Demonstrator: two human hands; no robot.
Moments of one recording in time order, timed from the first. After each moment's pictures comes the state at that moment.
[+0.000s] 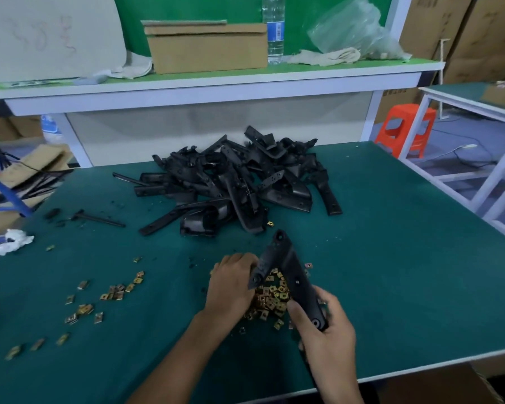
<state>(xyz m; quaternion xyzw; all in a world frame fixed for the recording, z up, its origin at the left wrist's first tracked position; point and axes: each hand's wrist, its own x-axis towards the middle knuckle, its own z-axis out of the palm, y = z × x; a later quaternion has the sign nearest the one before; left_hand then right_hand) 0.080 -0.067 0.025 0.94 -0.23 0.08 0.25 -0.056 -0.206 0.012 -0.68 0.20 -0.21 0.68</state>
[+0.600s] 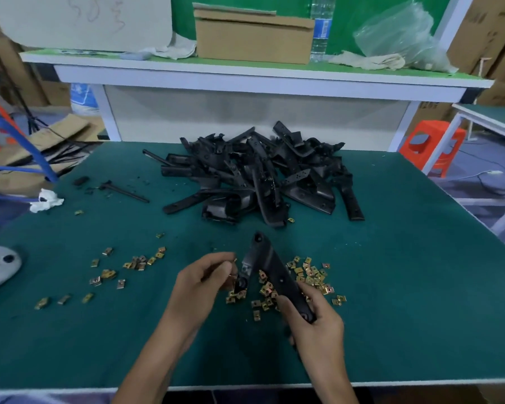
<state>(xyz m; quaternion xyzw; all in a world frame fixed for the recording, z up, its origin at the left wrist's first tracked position) 0.023 0.013 0.053 0.71 0.01 -0.02 0.71 -0.046 -0.182 0.016 -0.72 0.14 -0.14 0.67</state>
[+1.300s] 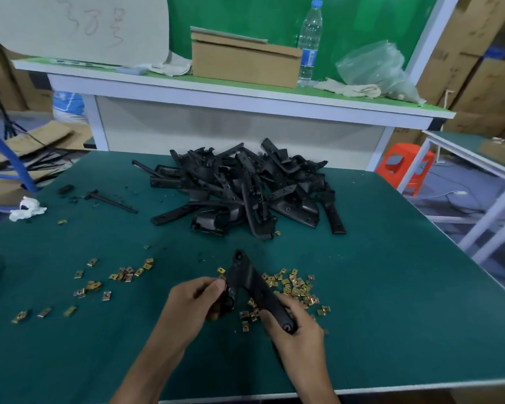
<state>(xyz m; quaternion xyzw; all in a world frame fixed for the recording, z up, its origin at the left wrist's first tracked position) 0.015 0.015 0.050 0.73 -0.01 -0.07 0.68 -0.044 -0.180 0.016 -0.79 0.09 -0.15 0.60</state>
